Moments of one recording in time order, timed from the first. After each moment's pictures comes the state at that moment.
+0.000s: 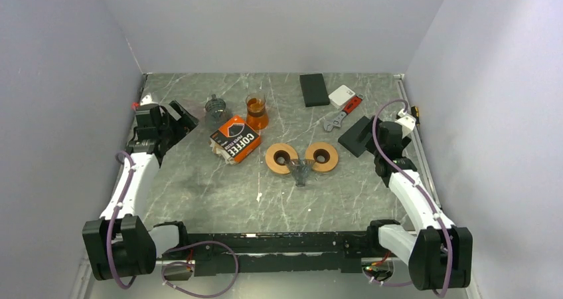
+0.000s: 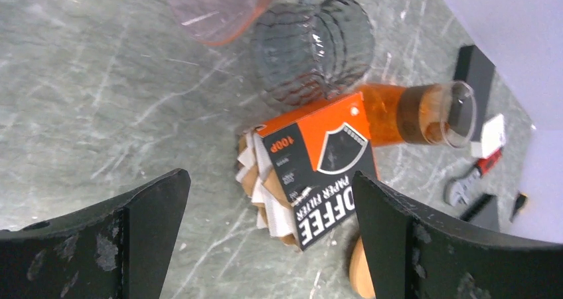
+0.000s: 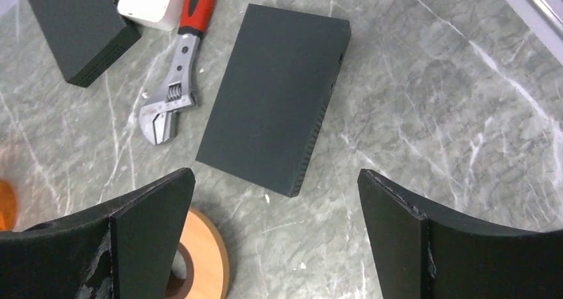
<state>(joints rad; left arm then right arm) 0.11 1.14 0.84 -0.30 0.11 -0.63 0.04 1.04 0.59 -0.10 0.31 0.53</state>
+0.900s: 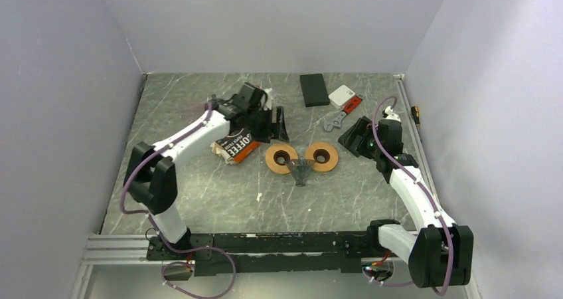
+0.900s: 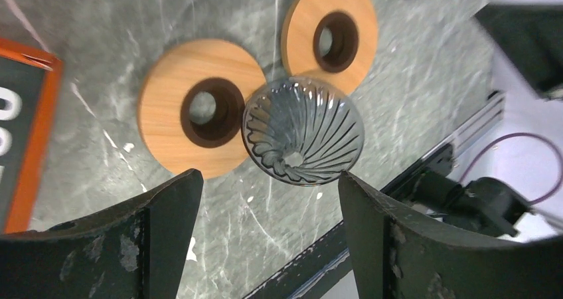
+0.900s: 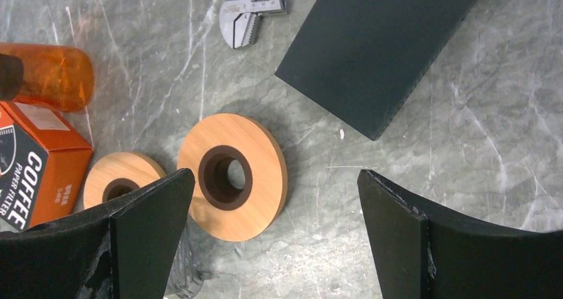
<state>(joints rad) -0.56 1.67 1.39 -0.55 0.36 -0.54 0.04 1.05 0.64 -0.24 -0.06 0.50</state>
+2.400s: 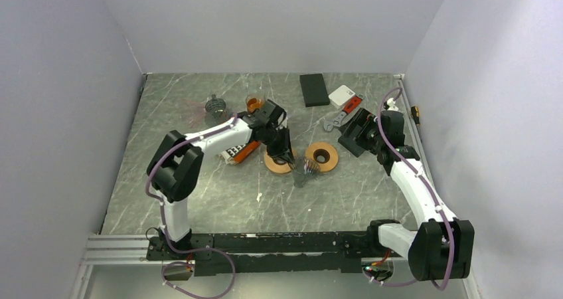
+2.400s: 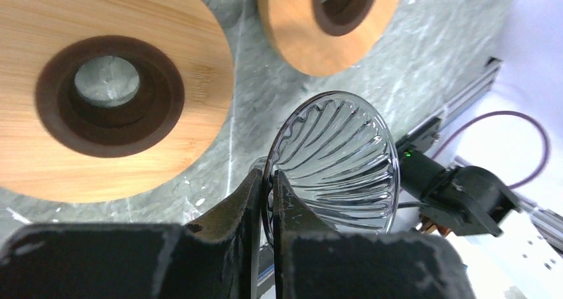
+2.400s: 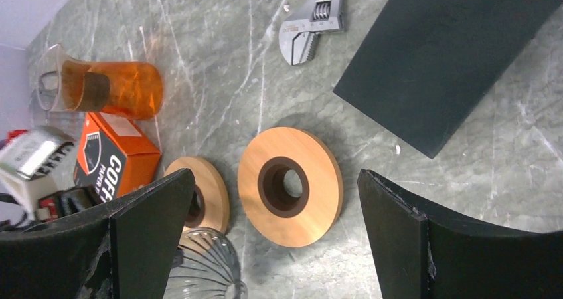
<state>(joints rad) -0.71 1.90 1.39 -0.52 0.43 -0.72 0.04 1.09 0.73 -0.24 -0.15 0.61</state>
